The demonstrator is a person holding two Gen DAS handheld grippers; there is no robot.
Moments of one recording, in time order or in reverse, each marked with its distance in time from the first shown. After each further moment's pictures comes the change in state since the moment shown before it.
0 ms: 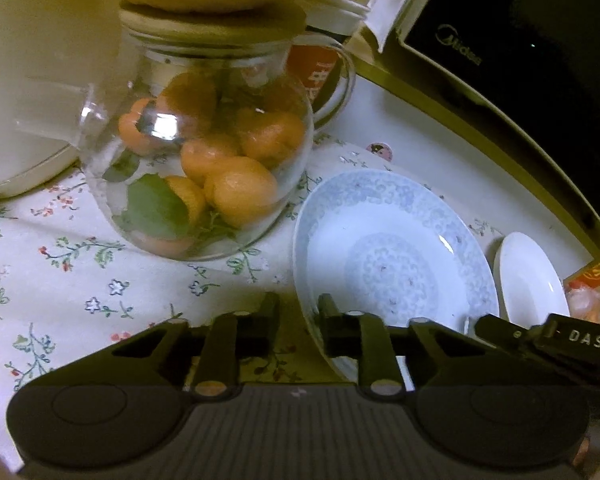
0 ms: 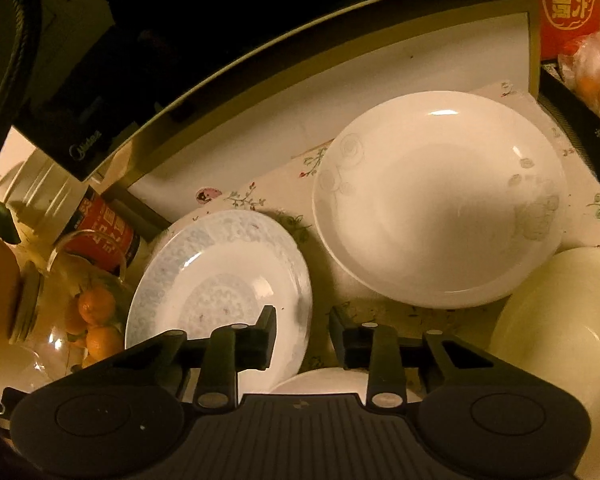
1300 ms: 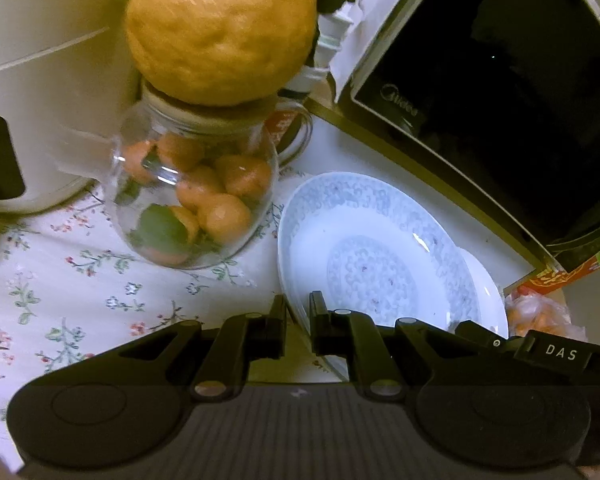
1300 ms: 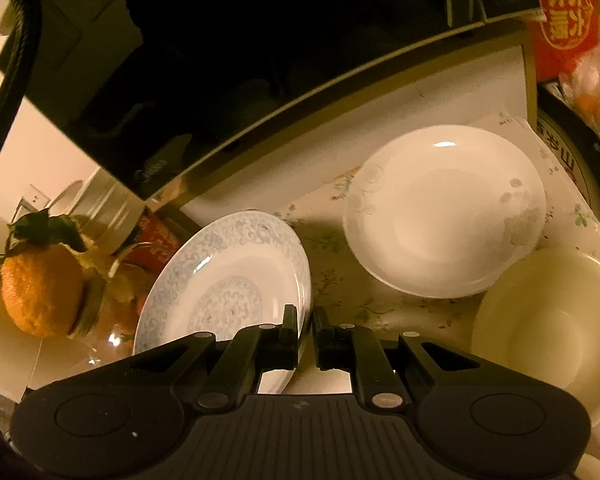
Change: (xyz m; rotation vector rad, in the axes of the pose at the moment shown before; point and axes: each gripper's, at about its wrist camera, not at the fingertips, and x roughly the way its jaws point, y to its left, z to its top) left arm -0.071 0.006 0.006 -0.012 -0.039 -0.111; right arm -0.052 0.007 -0.006 0.002 -0.068 0.083
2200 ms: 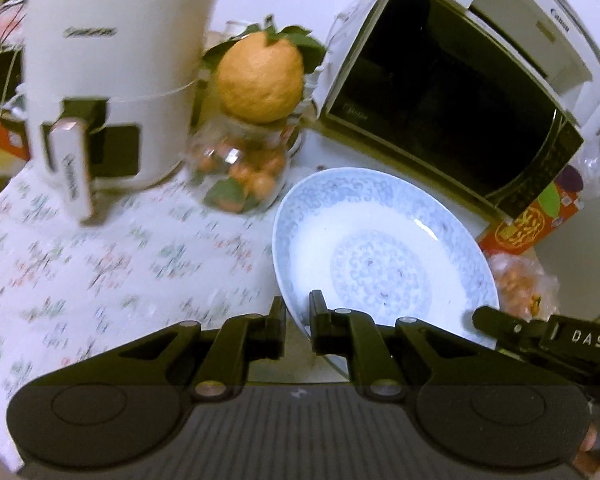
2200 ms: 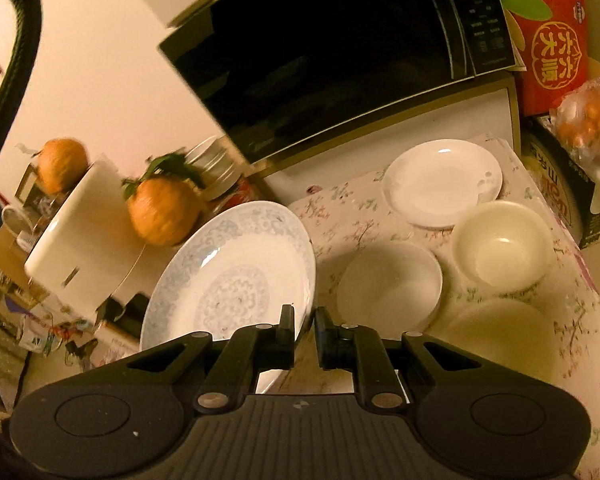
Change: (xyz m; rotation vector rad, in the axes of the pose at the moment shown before) left arm -0.151 0.013 -0.081 0.085 -0.057 0.006; right arm -0.147 0.035 -0.088 -0.115 -0.046 0.066
